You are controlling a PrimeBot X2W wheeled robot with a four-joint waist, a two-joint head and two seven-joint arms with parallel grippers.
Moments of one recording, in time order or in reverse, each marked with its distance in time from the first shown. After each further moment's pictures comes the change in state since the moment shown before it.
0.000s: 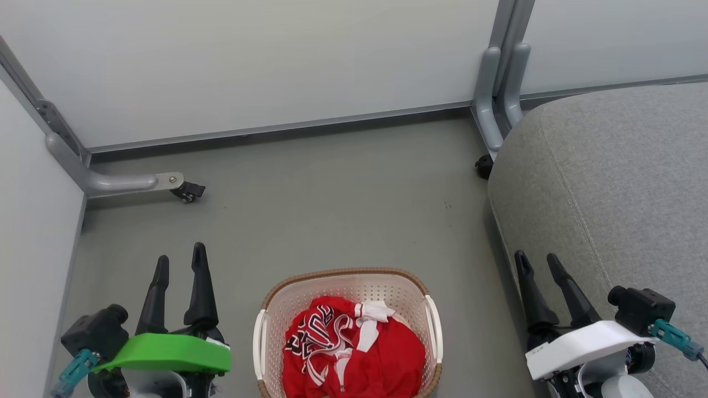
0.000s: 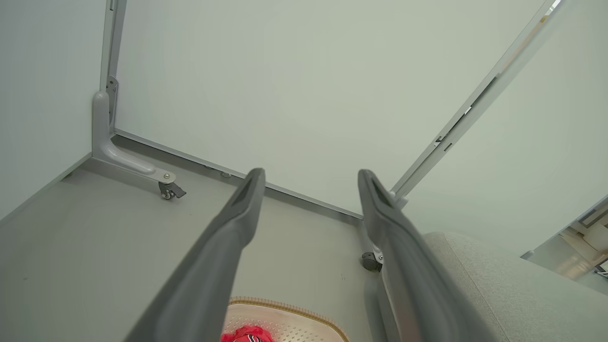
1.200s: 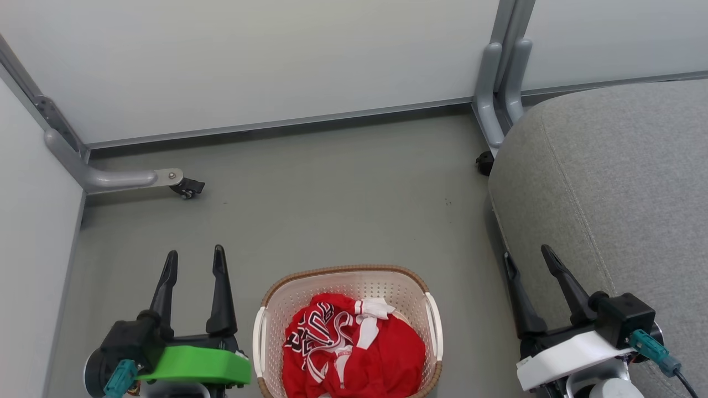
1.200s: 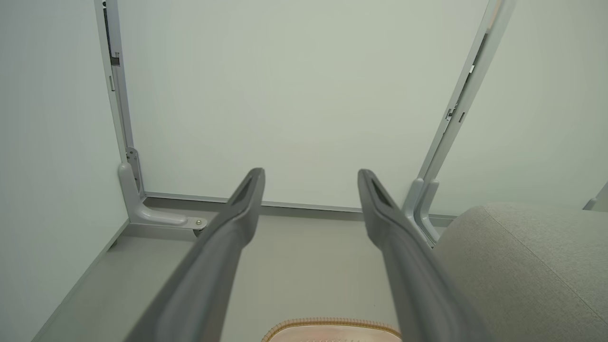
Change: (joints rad) left arm 0.029 0.002 -0.052 -0.039 0.302 0.043 -0.079; right arm 0.019 -0.002 0.024 -0.052 -0.296 0.000 -0.081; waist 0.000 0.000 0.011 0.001
